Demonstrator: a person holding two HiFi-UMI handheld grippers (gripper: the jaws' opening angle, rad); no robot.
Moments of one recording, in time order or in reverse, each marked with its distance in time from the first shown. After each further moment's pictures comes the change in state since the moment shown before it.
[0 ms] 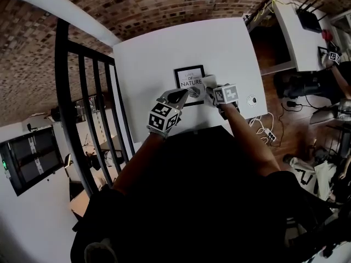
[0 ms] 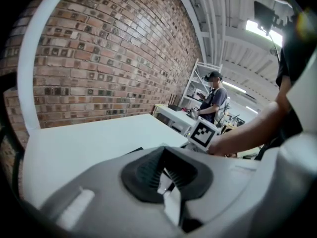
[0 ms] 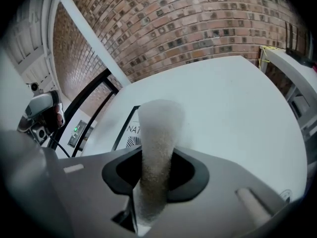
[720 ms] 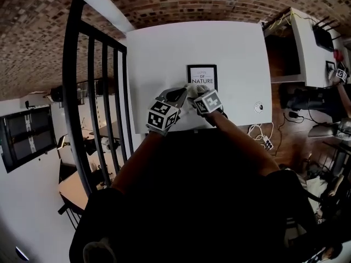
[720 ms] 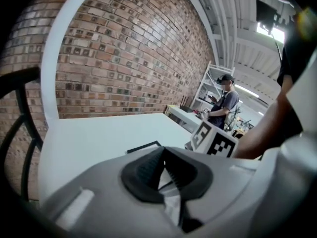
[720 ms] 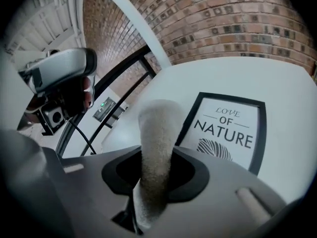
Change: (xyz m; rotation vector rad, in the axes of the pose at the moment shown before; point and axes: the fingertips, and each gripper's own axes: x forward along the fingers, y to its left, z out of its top) left arm -0.040 0.038 -0.019 -0.087 -0.014 0.115; right arm 0.058 0.148 -0.025 -0.299 0.163 0.234
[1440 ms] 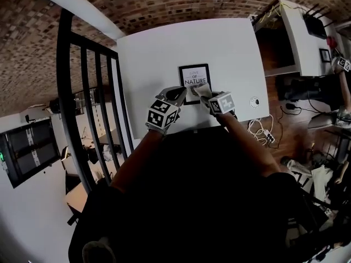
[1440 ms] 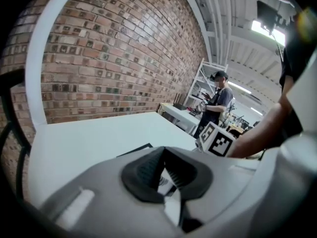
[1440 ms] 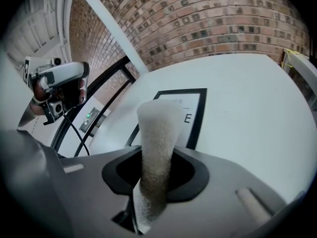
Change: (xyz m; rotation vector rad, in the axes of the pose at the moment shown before) left arm 0.025 -0.017 0.008 0.052 0.029 -0.072; right arm -0.054 -0.075 -0.042 0.129 -0.096 -0.136
